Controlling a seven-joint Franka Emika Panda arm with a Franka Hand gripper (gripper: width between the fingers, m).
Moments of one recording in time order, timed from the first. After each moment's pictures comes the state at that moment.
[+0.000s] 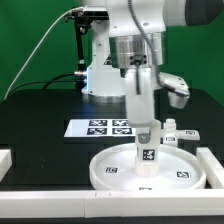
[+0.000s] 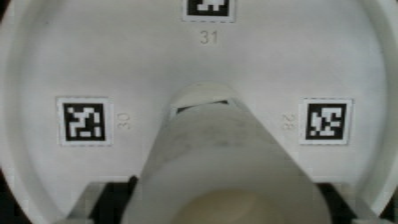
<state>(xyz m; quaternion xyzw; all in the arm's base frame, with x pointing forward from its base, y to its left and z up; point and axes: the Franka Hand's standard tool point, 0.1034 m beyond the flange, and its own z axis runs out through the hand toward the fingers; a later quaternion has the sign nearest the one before) 0.562 0.035 0.071 -0.59 0.81 0.02 0.06</state>
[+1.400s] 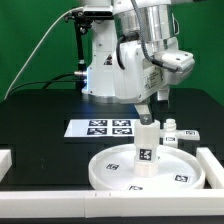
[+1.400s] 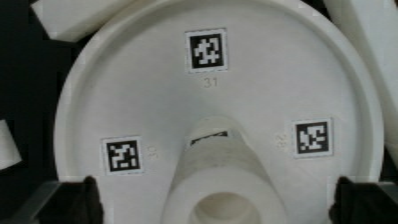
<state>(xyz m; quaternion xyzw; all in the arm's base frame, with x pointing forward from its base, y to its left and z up) 0.565 0.051 0.103 -0.51 0.85 0.04 0.08</state>
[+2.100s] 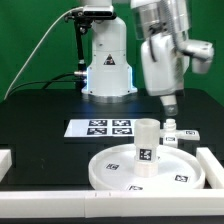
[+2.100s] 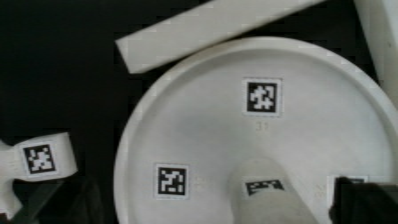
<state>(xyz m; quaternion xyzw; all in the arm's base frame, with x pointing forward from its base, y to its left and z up) 0.544 0.097 0.126 -0.60 0.79 0.08 0.08</state>
